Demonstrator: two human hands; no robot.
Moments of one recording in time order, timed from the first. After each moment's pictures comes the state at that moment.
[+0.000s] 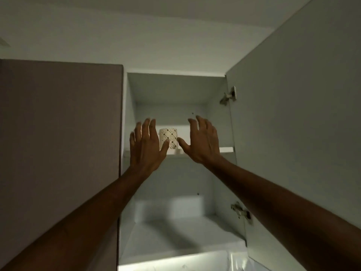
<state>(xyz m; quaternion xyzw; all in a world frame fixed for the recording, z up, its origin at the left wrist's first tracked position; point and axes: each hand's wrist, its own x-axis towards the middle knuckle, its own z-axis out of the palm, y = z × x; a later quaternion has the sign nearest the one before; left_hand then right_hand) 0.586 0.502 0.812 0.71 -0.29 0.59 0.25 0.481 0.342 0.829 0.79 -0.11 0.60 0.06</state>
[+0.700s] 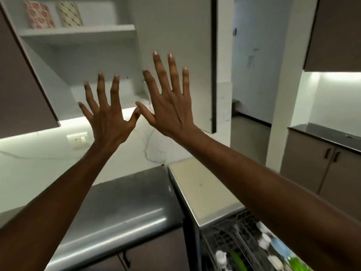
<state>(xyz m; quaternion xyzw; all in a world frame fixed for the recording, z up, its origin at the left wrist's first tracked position) 0.227 0.456 0.541 0.82 -0.31 0.42 0.24 0.095 0.322 0.561 0.84 -0.13 0.52 0.13</state>
